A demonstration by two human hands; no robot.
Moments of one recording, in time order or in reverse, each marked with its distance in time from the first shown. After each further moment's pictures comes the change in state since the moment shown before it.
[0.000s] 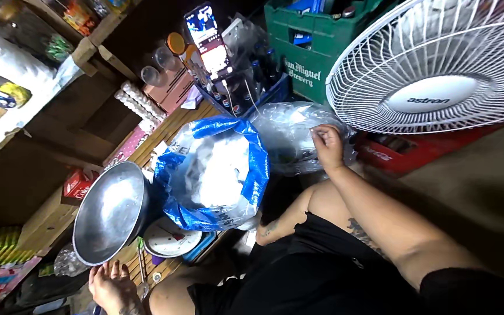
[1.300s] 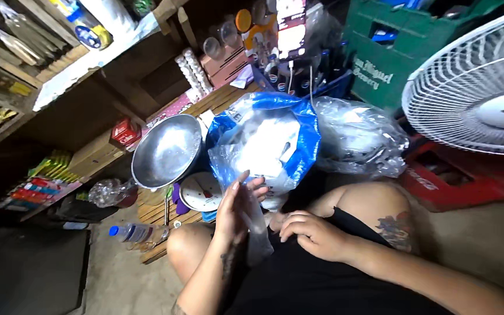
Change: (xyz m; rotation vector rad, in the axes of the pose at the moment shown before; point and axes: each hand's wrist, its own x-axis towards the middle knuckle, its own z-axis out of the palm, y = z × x) left_hand -0.205 0.052 0.089 -0.399 -1.025 -0.341; right_hand -0.167 -0.193 0.019 0.124 -1.187 -0.305
